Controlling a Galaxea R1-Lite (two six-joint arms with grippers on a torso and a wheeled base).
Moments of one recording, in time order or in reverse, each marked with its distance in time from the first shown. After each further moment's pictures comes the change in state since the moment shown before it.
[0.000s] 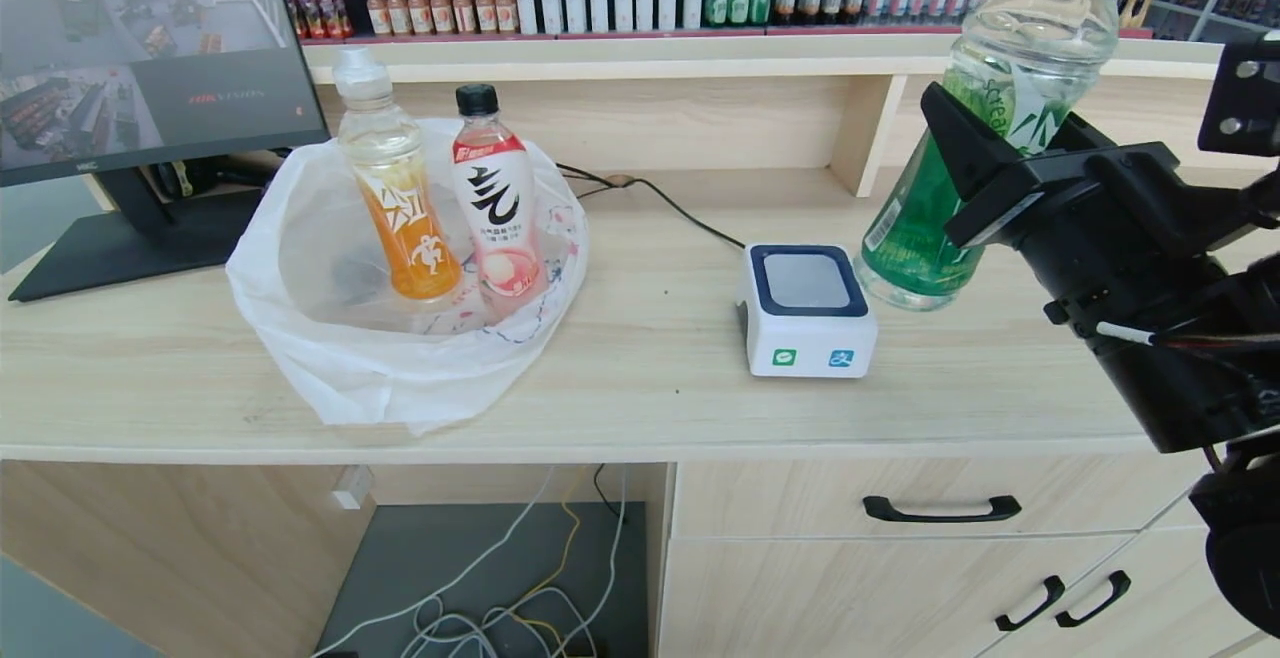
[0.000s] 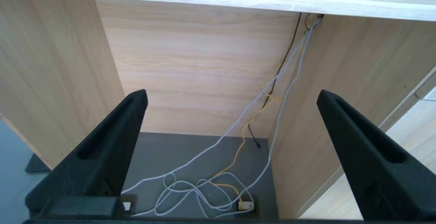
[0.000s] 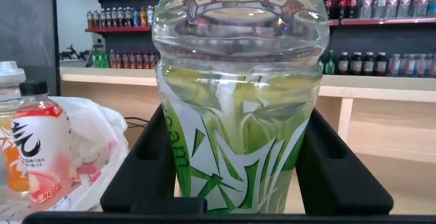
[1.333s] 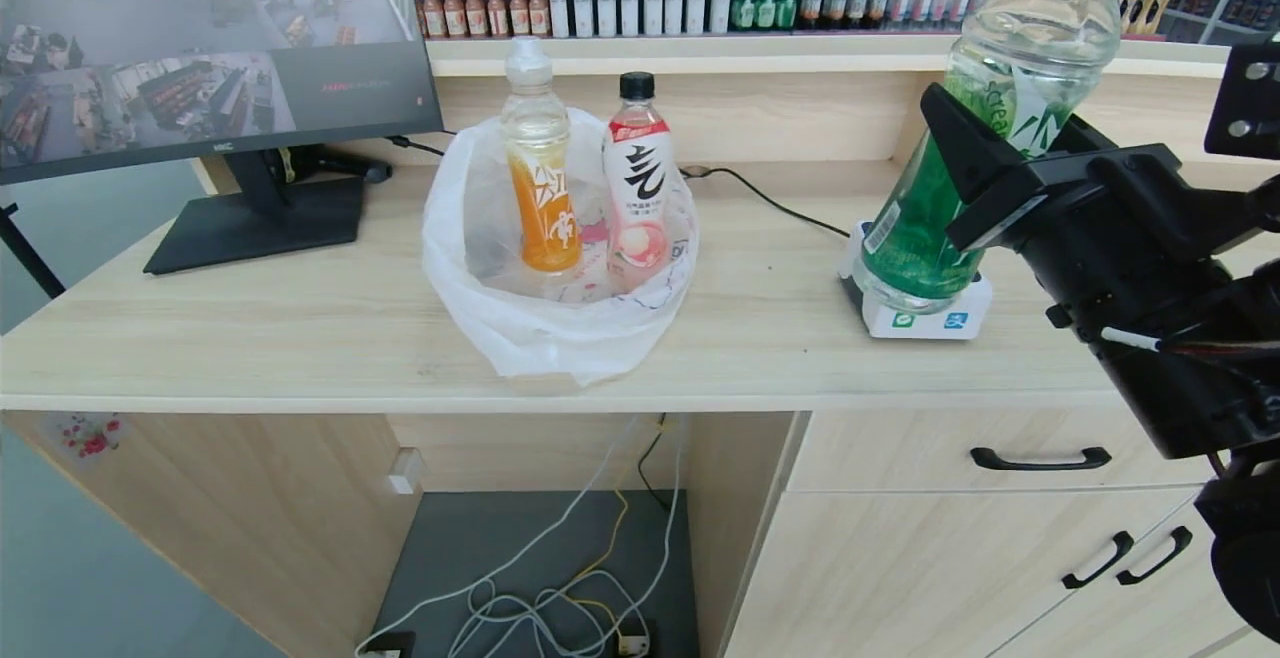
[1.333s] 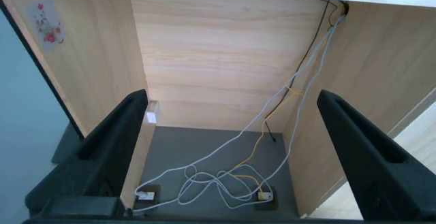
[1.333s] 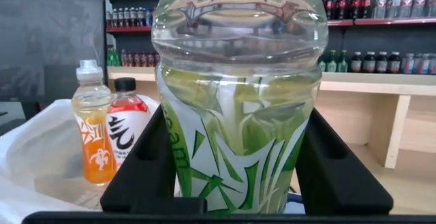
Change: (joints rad) left arm 0.000 0.000 0.000 0.000 0.000 -0.005; right arm 0.005 -0.002 0.007 -0.002 0.001 0.005
